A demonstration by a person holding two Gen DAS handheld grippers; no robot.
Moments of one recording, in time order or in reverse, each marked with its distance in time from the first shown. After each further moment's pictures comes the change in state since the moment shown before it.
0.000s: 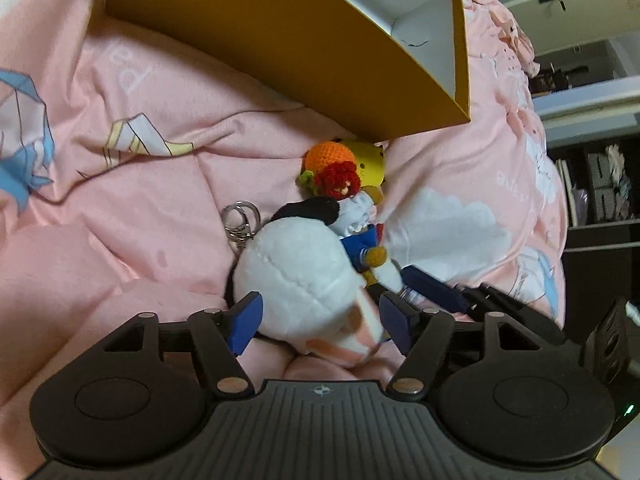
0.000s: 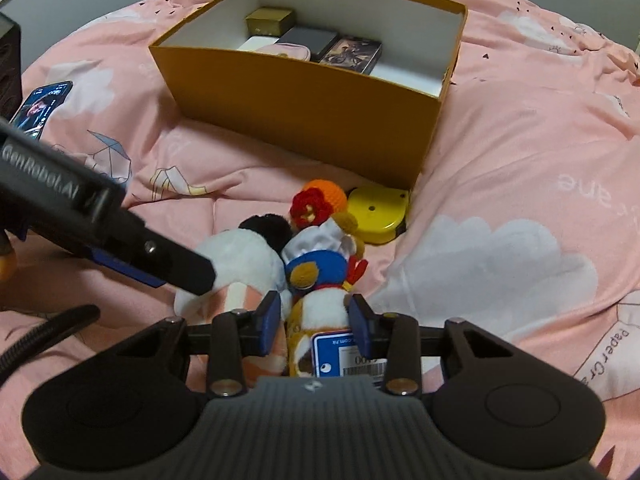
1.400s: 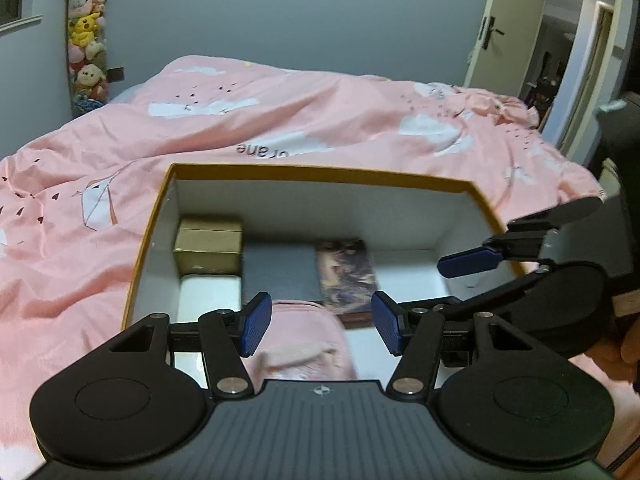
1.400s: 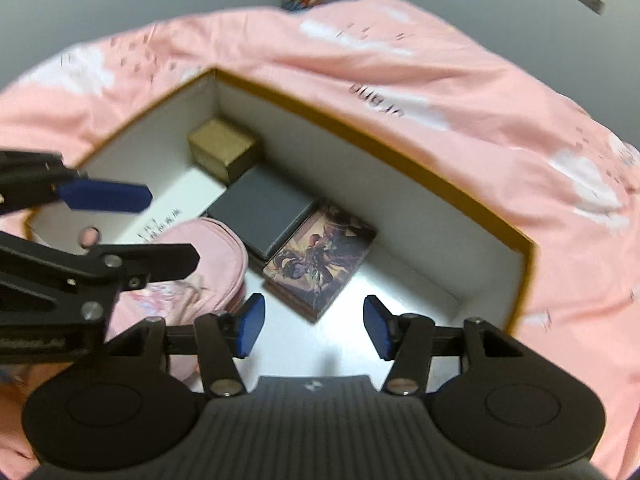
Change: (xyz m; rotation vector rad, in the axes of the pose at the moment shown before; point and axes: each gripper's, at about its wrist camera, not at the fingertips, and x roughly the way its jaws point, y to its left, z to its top) left arm -0.031 -0.053 0.130 0.545 -0.579 0.306; right arm 0.082 -0.034 0.212 -0.194 -0.106 -0.031
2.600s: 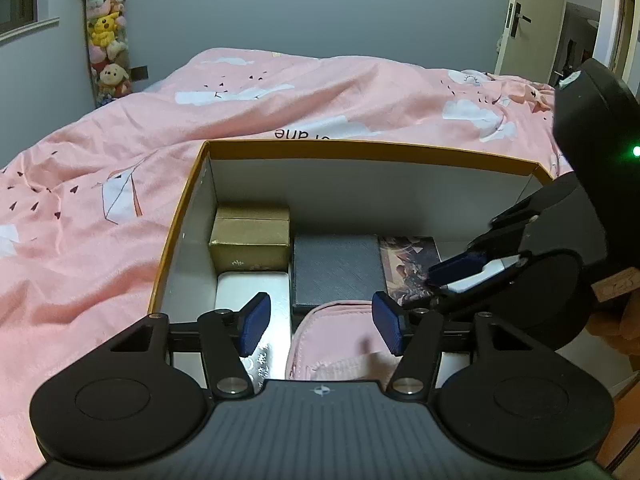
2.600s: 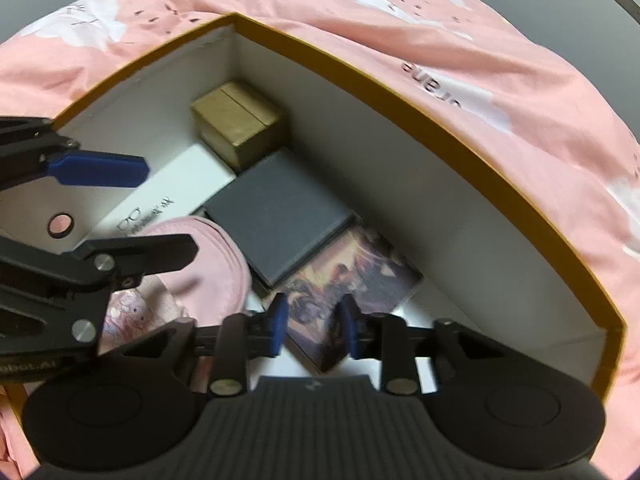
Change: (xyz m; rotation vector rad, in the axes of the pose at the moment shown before) left arm 0.043 0.026 -0.005 0.019 0.012 0.107; right arm 0.076 0.019 0.026 -0.139 0.110 0.054
